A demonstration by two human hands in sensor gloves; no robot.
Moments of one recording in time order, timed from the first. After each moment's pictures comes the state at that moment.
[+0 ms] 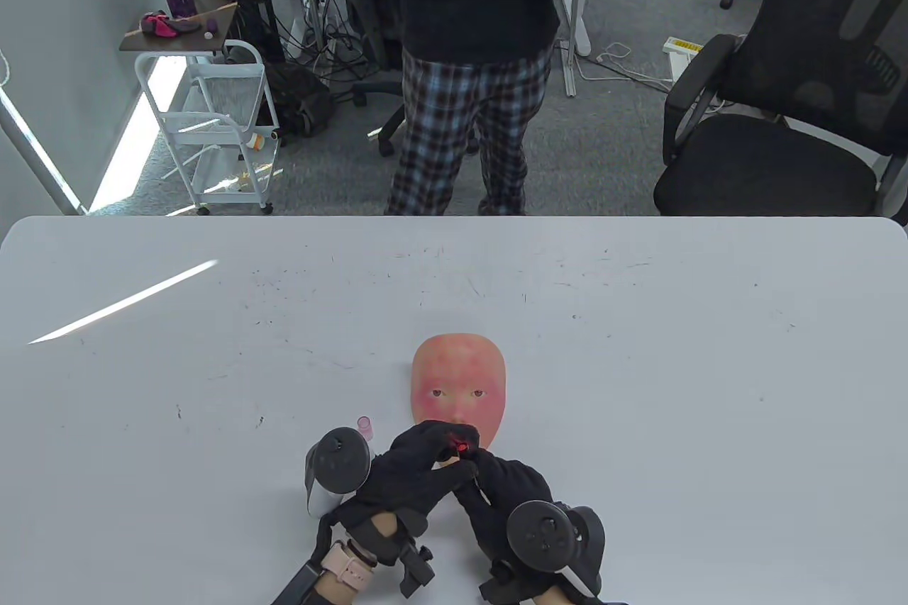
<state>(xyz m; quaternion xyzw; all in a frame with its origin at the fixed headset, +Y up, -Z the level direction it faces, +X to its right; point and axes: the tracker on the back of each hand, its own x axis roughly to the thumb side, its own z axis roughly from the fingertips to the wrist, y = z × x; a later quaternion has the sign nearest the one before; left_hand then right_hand) -0.123 -0.752 -0.289 -0.04 -0.28 0.58 0.76 0.072 -0.744 -0.228 0.13 -0.13 0.93 0.32</state>
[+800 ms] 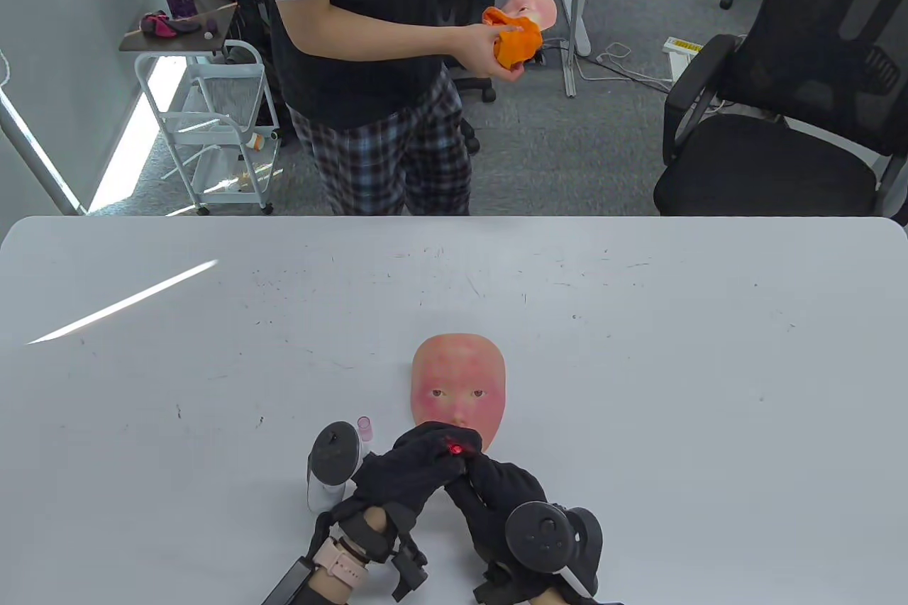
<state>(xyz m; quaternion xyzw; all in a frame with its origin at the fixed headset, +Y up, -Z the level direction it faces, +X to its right) -0.124 -0.761 -0.292 -0.11 -0.31 0.65 0.69 0.070 -0.750 -0.229 0.14 -0.12 0.92 0.36</state>
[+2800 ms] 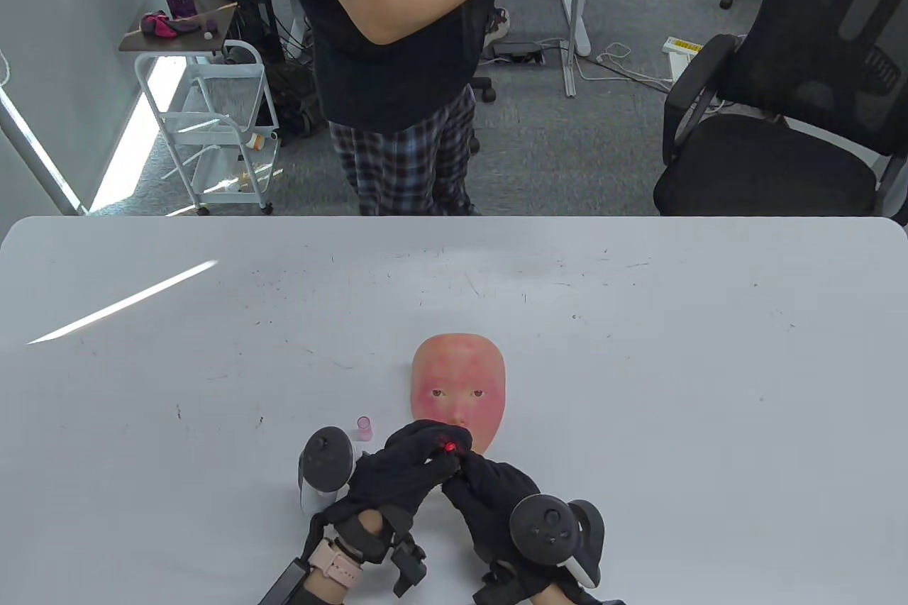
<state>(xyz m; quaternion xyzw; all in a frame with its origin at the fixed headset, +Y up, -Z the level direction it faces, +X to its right) -0.132 -0.748 -0.297 -0.05 -0.33 0.61 0.72 0.076 -0.749 -0.236 0.17 -0.08 0.90 0.40</state>
